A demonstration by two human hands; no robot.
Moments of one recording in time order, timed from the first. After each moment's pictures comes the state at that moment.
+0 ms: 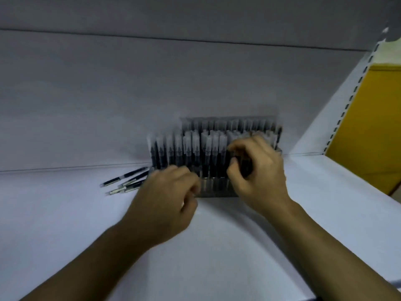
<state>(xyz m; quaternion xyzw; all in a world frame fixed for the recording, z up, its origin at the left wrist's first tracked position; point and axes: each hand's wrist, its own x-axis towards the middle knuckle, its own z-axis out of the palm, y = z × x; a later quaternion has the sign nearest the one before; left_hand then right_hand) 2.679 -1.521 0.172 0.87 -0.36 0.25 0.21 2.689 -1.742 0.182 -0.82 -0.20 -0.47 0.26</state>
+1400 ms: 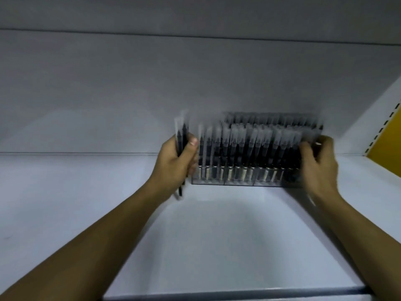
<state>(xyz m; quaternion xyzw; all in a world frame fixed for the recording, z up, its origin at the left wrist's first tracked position) 2.711 -1.468 0.173 0.66 -0.22 0.09 0.71 2.704 -1.764 0.165 -0.79 0.10 -0.33 0.51</state>
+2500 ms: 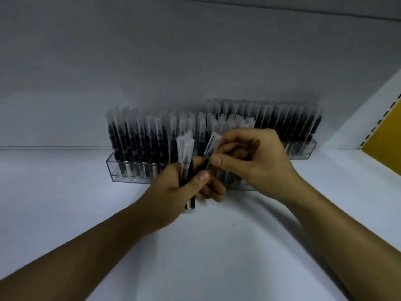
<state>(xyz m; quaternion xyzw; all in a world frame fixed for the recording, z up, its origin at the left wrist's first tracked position) 2.702 -1.493 0.146 0.66 -0.31 -0.08 0.68 2.704 -1.690 0.200 -0.78 -0.27 -0.13 0.55</state>
